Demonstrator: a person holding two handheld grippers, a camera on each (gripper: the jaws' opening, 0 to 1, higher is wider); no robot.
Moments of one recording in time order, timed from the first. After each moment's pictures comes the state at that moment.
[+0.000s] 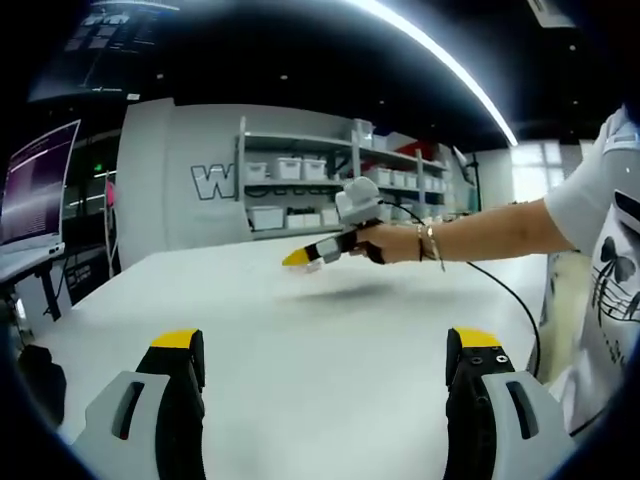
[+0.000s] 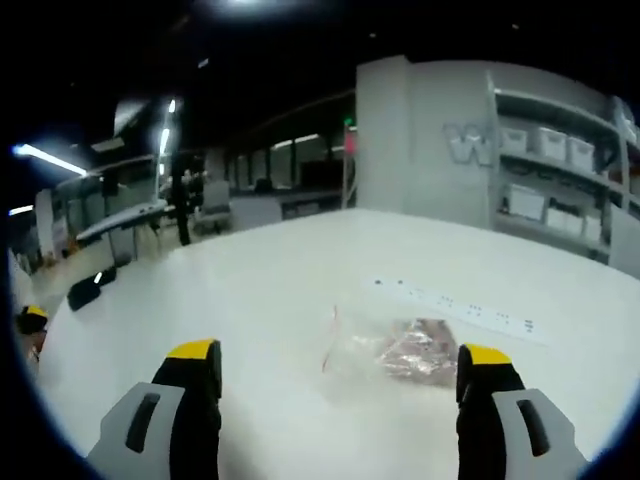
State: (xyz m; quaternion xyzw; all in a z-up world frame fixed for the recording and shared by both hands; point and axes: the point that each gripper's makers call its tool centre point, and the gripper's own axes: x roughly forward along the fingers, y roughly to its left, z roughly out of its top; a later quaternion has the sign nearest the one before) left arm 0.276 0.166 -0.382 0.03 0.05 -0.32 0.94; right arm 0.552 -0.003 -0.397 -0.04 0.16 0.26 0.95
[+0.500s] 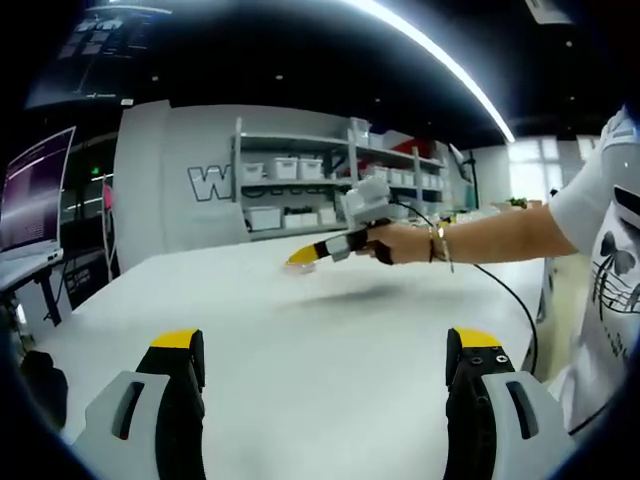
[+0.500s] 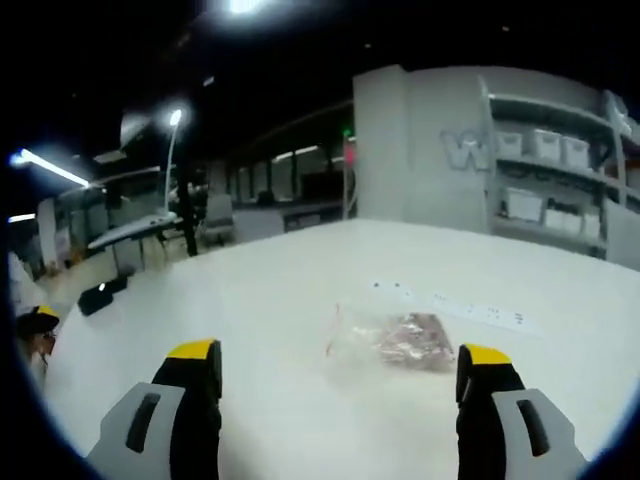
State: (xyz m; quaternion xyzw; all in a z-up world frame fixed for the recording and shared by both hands) left arm 0.270 0.160 -0.379 0.04 0.05 -0.33 0.94; right arm 0.524 -0.018 -0.386 -0.01 0.14 0.26 0.96
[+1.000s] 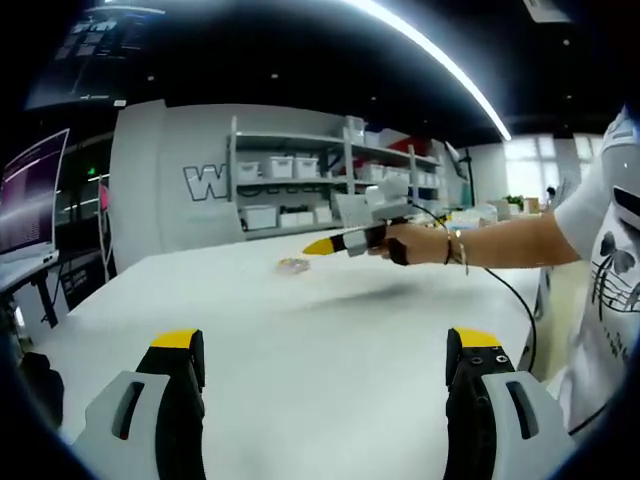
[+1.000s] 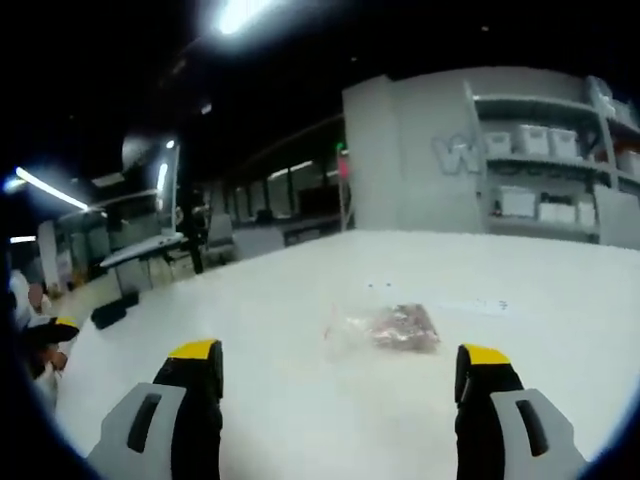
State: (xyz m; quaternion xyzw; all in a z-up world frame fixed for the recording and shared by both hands) left arm 0.266 0.153 -0.380 0.05 0.05 -0.33 0.94; right arm 0.489 -0.042 -0.380 0.03 0.12 0.26 0.96
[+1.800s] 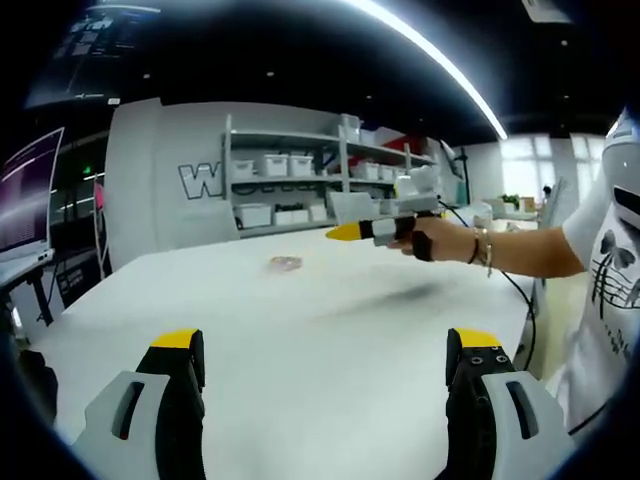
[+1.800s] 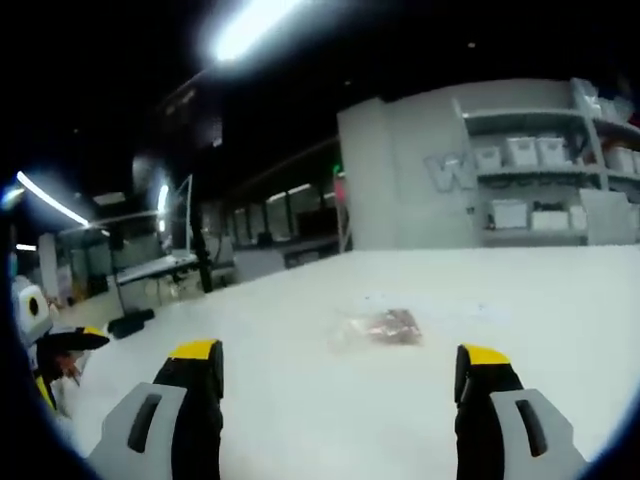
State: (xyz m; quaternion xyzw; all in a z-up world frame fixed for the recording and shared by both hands) left arm 0.258 0.143 -0.385 0.05 0.06 -0.34 0.94; right arm 0.426 -0.062 -0.362 0.05 0.07 0.25 0.96
